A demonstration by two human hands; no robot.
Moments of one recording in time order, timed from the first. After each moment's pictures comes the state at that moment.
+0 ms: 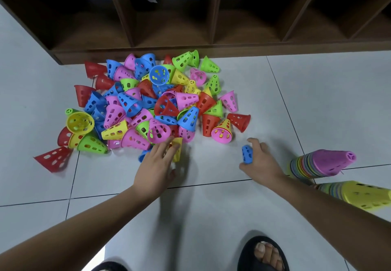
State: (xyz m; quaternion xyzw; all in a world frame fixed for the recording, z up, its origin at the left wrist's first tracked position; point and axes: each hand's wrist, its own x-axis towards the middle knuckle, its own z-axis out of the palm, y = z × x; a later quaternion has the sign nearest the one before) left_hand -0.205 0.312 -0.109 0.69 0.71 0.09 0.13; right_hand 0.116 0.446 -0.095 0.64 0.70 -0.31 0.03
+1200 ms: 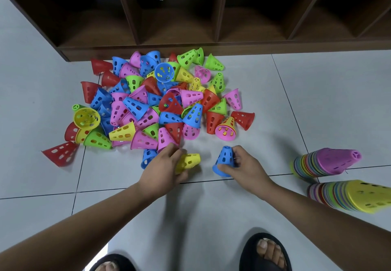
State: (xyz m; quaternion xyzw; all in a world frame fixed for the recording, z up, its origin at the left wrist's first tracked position) left_hand -0.196 0.305 -0.104 0.68 0.69 0.14 0.21; right_hand 0.074 0.400 -0.074 0.57 0.63 -0.52 -0.10
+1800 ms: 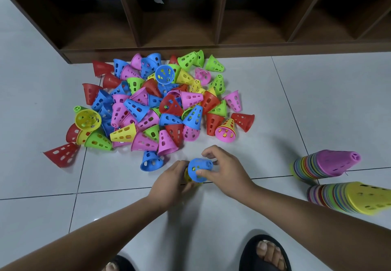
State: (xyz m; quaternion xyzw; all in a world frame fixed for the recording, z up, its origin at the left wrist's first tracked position) left_hand -0.170 0.284 -0.130 0.62 0.69 0.20 0.32; right_hand 0.029 0.384 -0.066 0.46 0.74 -0.47 -0.14
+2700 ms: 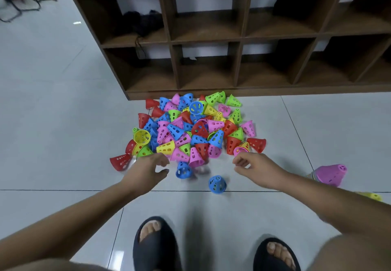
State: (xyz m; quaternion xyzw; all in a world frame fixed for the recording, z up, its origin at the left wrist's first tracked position) left_hand -0.282 0.206 0.055 0.60 0.77 0.16 0.17; right_hand 0.070 0.395 0.037 0.39 0.83 -0.39 -0.06
